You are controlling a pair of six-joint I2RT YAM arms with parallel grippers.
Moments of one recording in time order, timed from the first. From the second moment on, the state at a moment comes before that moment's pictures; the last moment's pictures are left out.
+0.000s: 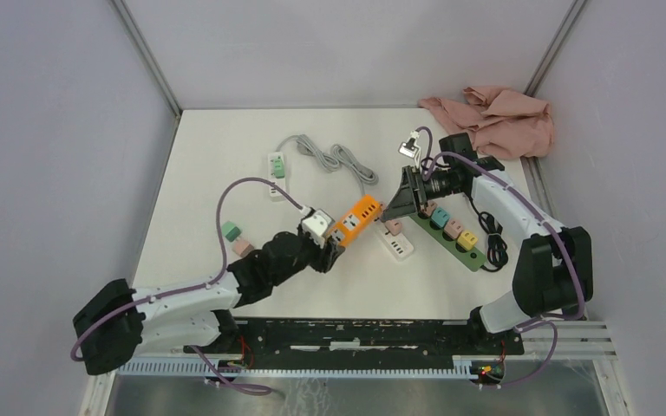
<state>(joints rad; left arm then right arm) -1.04 1.09 0.40 0.34 -0.19 -0.11 0.23 1.52 1.14 -0.71 -1.24 -0.01</state>
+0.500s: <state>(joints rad) -0.67 0.99 0.54 0.20 -0.11 -0.32 0.22 1.52 1.14 -0.71 -1.24 0.00</state>
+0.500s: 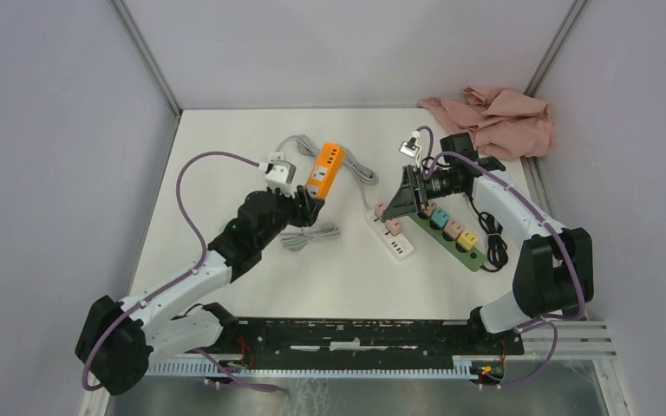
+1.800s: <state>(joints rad) -0.56 2.62 2.16 0.27 0.14 -0.92 0.19 1.47 1.14 -0.67 -1.26 0.04</state>
